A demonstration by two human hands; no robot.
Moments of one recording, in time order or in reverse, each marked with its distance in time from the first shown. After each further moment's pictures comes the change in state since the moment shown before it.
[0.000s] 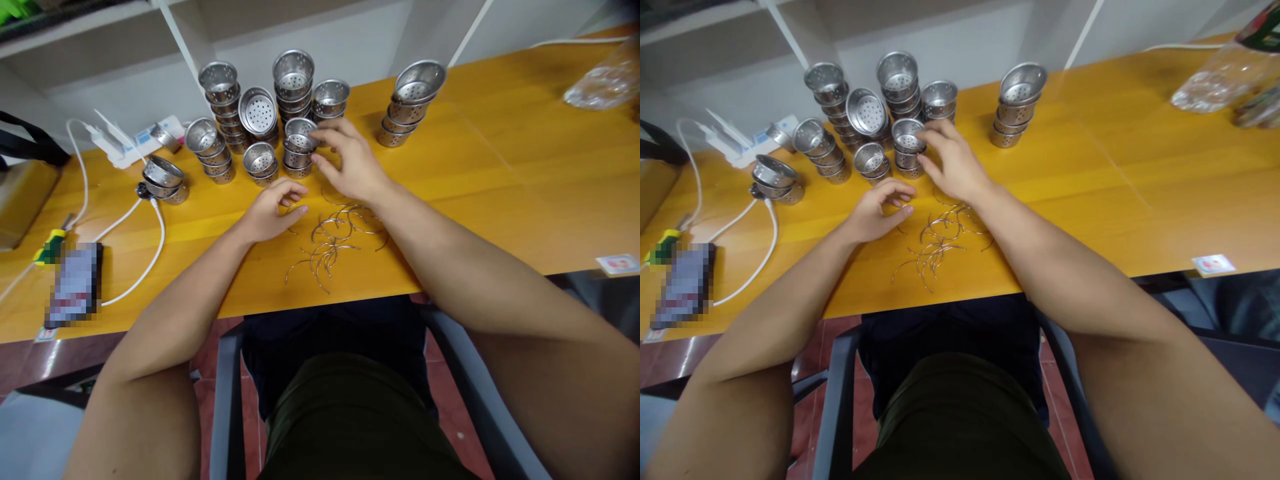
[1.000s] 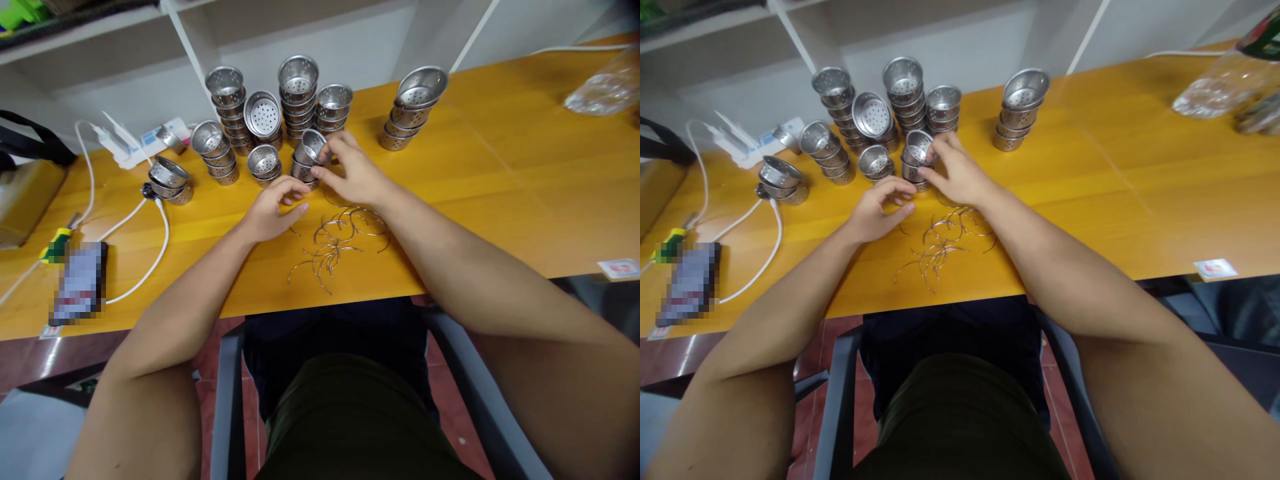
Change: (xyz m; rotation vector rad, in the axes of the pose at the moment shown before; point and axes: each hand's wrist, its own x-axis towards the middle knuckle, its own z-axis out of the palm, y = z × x) left_hand 0.001 -0.001 -0.001 0.012 0.083 0.141; right_hand -0.004 0.025 0.012 0.051 -0.036 -0.046
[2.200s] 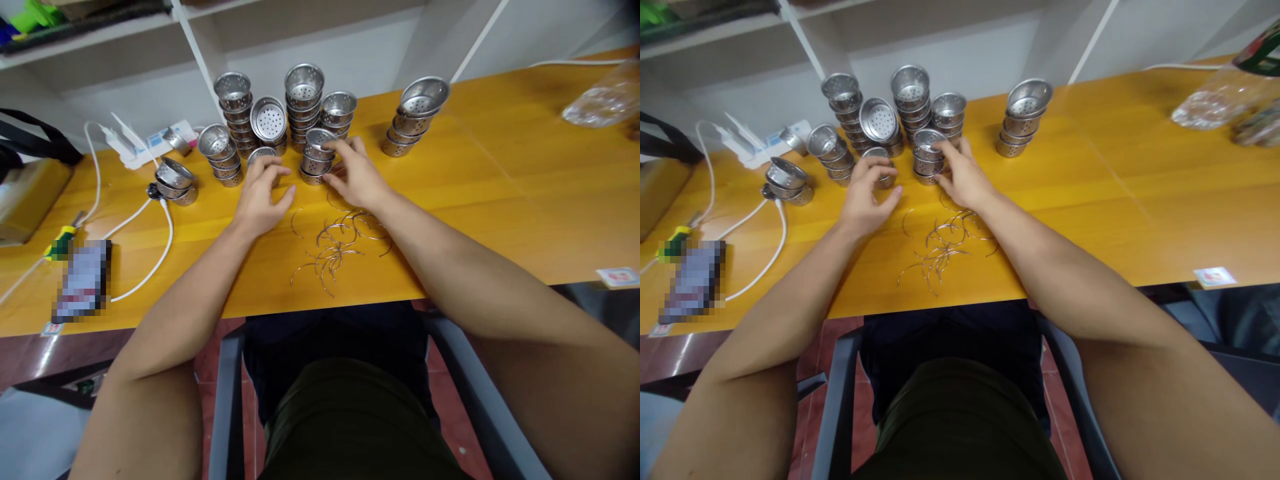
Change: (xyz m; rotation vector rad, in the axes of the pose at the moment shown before) left_hand 0.005 -0.008 -0.025 0.385 0.171 -0.193; right_hand -0.006 0.013 -0.001 -0.006 0.032 0.094
